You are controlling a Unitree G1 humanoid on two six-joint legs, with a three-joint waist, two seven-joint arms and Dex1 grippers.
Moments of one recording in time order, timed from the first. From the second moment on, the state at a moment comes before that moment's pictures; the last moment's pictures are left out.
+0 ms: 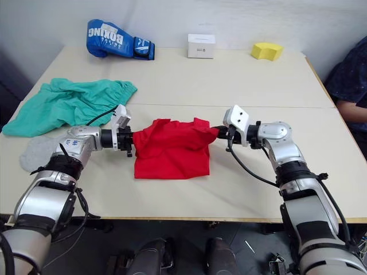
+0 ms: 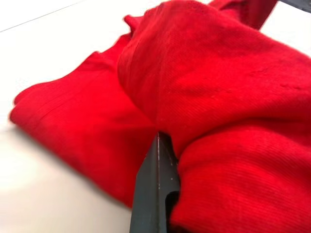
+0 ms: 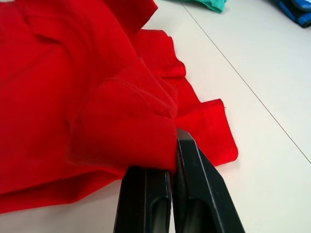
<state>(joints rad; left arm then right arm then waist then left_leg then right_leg) -0.99 0.55 -0.18 1.00 -0.34 0.16 -1.17 -0.92 -0.53 0.22 0.82 0.20 -0.20 1.11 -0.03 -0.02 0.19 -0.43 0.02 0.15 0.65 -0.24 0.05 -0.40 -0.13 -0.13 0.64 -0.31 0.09</state>
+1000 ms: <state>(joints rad) -1.16 0.43 0.28 1.22 -0.33 0.54 -0.56 -1.03 -0.37 -0.24 0.99 0.32 0.39 0.56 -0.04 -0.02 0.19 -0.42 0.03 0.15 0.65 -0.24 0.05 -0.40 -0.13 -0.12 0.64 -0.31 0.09</state>
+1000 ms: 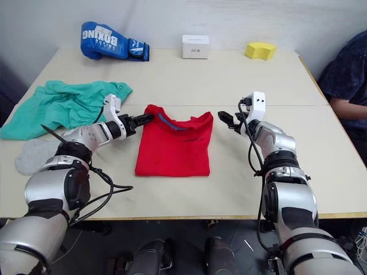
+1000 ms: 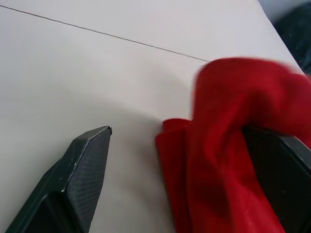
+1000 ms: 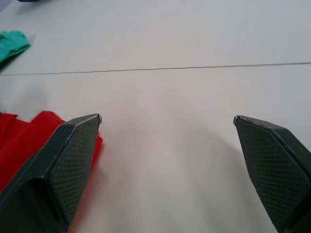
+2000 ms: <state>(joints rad) -0.43 0.64 -0.05 0.30 -0.05 -0.24 -1.05 -0.43 -0.48 0.26 0.24 0.00 -0.33 0.99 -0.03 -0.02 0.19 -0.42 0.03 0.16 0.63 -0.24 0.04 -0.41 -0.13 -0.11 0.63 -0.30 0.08</state>
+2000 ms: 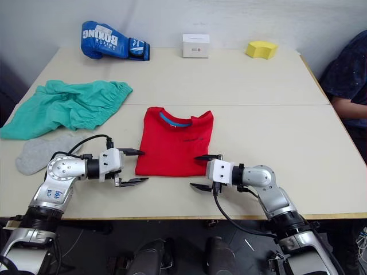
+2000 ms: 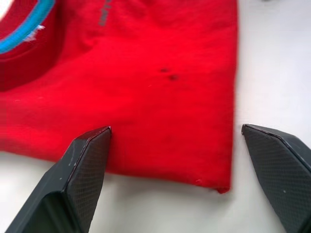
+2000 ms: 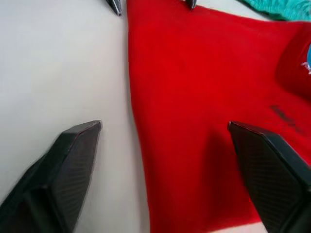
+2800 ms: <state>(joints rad) -0.08 0.78 -0.08 -0.10 -0.17 -0.15 -1.10 -0.21 -0.65 0.25 0.00 0.13 -0.28 1.10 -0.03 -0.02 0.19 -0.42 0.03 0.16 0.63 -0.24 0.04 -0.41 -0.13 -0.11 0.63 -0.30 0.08</state>
